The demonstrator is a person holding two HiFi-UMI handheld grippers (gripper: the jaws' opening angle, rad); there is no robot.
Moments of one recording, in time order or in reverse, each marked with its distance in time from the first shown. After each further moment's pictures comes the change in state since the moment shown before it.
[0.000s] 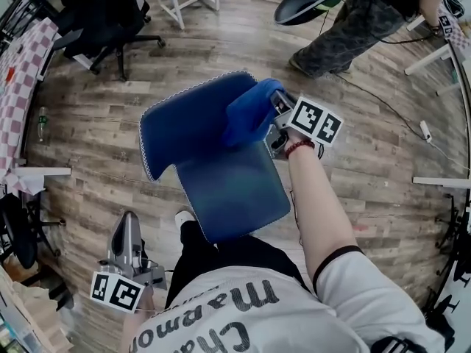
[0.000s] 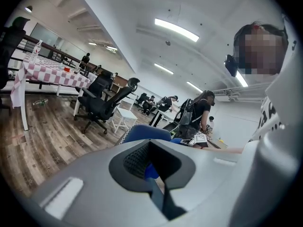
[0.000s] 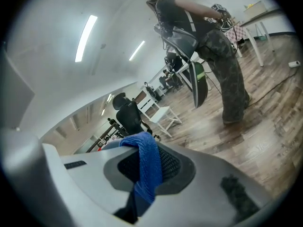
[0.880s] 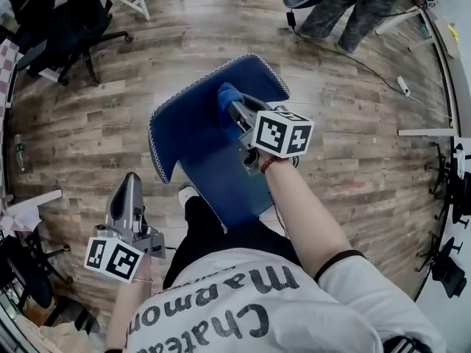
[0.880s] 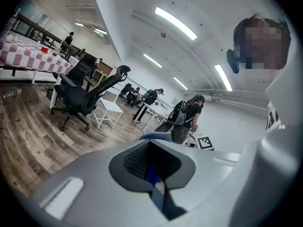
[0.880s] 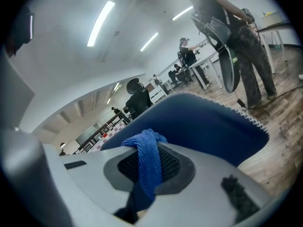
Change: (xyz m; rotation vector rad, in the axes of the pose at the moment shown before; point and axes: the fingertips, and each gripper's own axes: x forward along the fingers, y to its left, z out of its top) left arm 0.094 0.058 0.041 0.002 0.125 -0.254; right arm 0.020 0.120 -0.095 -0.135 0.068 0.030
